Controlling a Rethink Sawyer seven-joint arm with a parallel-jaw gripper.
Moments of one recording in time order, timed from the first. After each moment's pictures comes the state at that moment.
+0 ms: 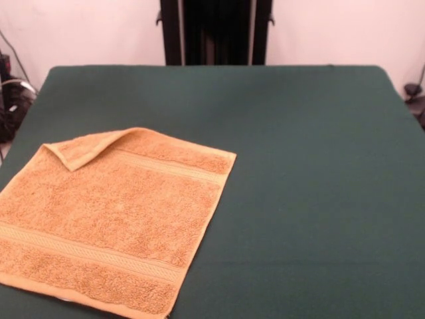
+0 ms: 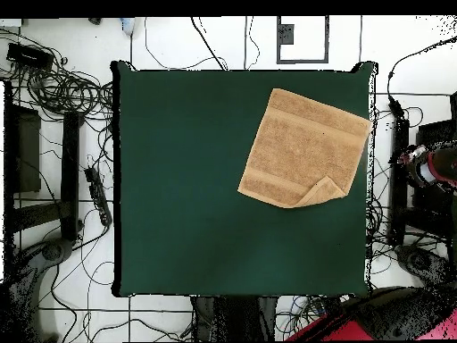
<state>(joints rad) -0.77 -0.16 0.07 0.72 -0.16 1.04 2.12</state>
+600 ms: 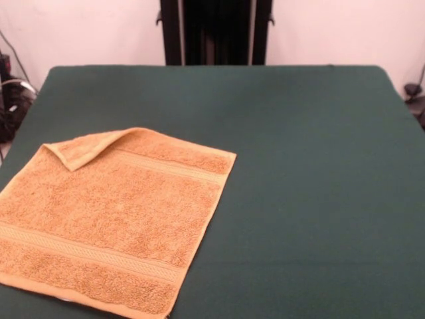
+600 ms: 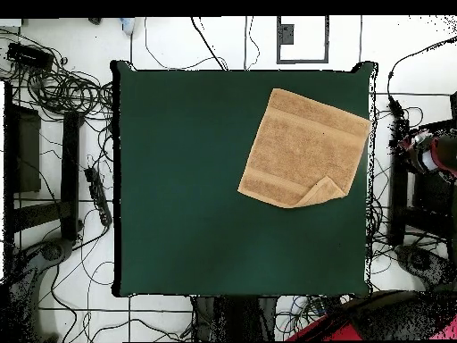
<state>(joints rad) -0.75 -0.21 0.09 0.75 -0.09 1.01 2.12</state>
